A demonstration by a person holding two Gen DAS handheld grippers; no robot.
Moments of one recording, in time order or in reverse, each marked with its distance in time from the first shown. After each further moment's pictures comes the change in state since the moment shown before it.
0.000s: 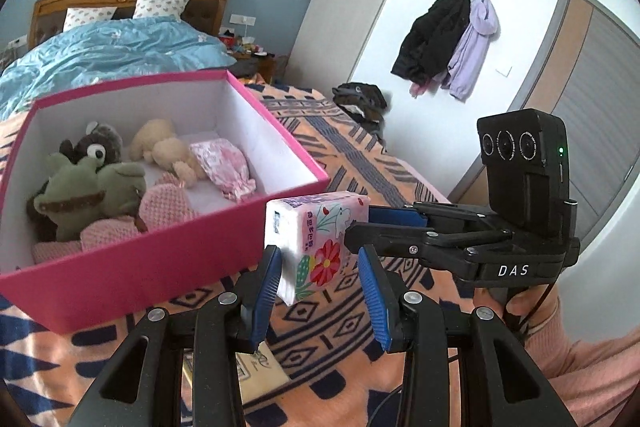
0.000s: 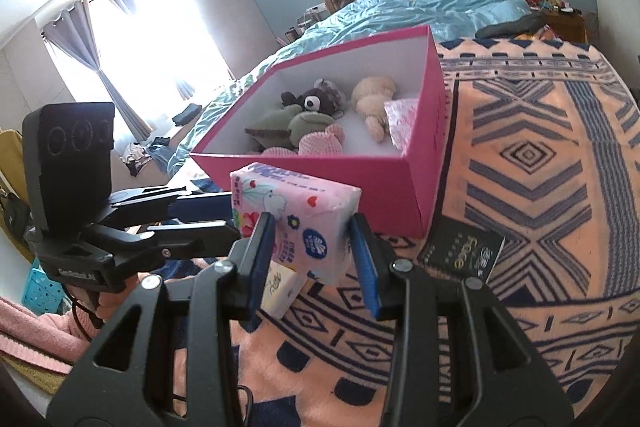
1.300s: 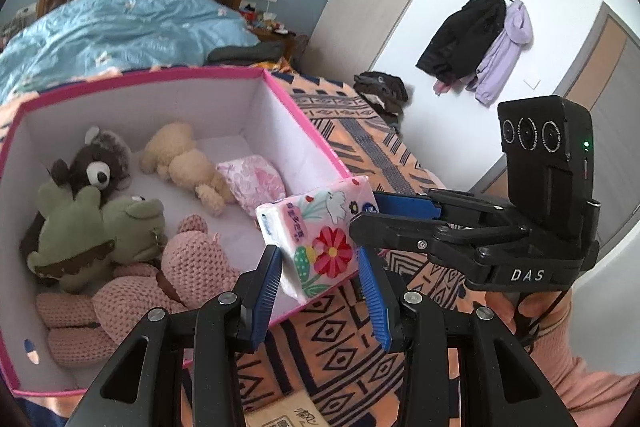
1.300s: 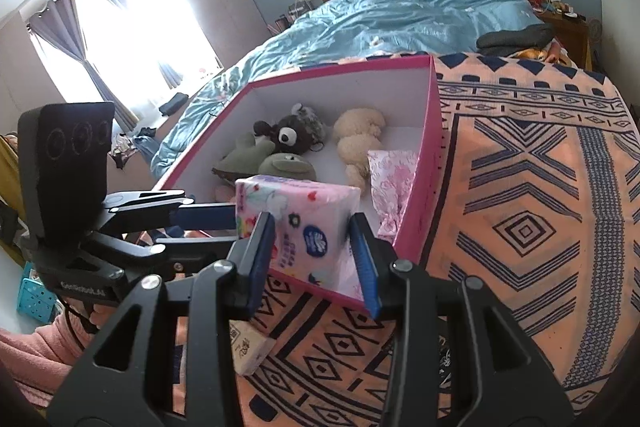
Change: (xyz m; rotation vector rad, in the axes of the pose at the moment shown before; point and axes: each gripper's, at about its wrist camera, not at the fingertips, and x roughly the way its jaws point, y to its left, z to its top) left arm 0.043 0.053 0.055 -0.104 0.100 0.014; right arm 0.045 -0.026 0.072 -0.005 0.093 -0.049
